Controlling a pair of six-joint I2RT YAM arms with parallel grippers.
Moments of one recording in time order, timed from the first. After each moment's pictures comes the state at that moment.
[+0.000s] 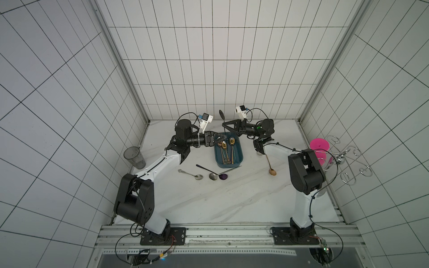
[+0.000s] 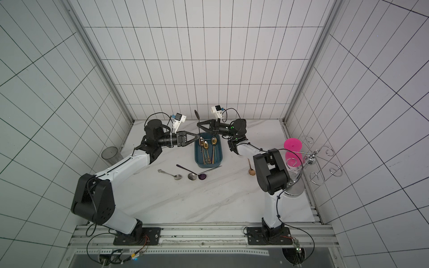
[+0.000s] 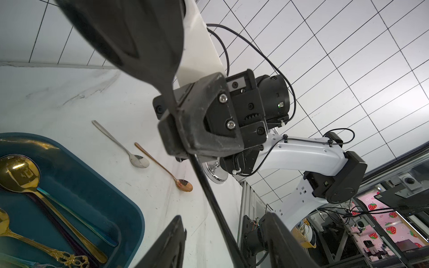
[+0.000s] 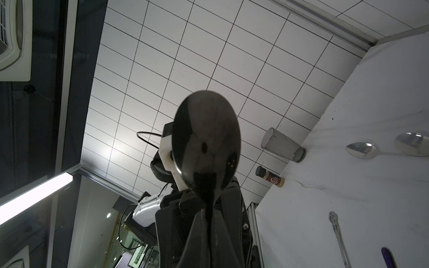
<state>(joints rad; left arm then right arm) -0.33 1.56 1.12 0.32 1.06 -0.69 0.50 1.98 1.36 1.12 -1.07 1.55</state>
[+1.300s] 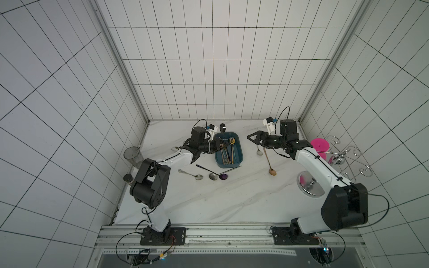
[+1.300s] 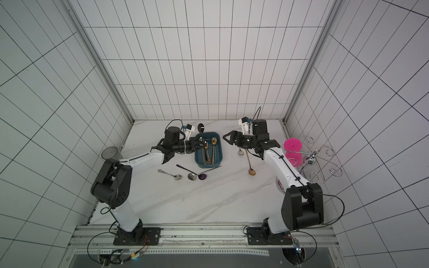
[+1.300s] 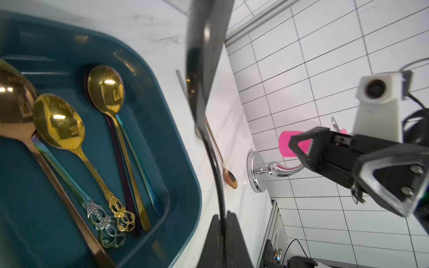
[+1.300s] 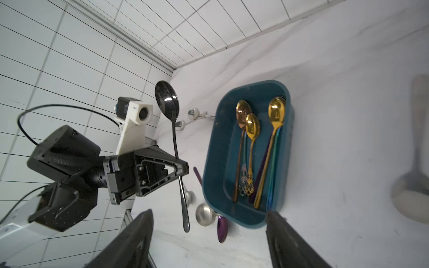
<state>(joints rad) -0.42 1.80 1.13 0.18 0.72 -0.78 0.29 1.43 1.16 -0.38 -0.63 0.43</state>
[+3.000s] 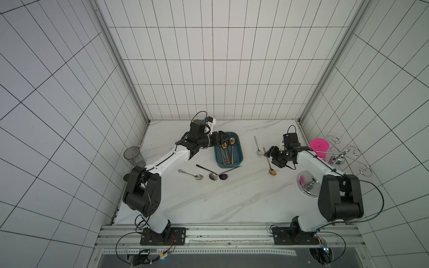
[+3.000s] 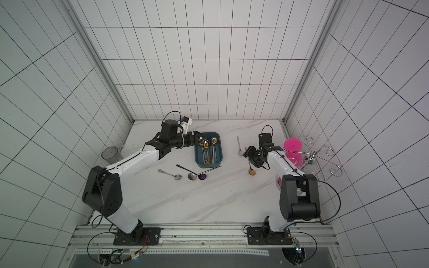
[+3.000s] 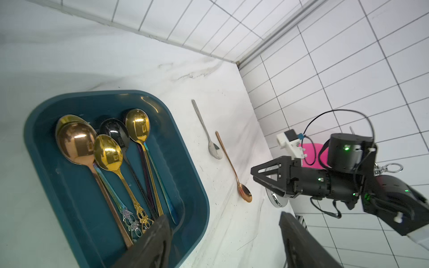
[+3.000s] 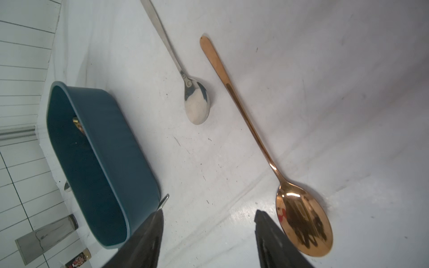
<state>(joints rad) -0.42 1.63 1.24 -0.08 0.54 -0.60 0.15 1.58 1.02 -0.51 -0.33 0.71</state>
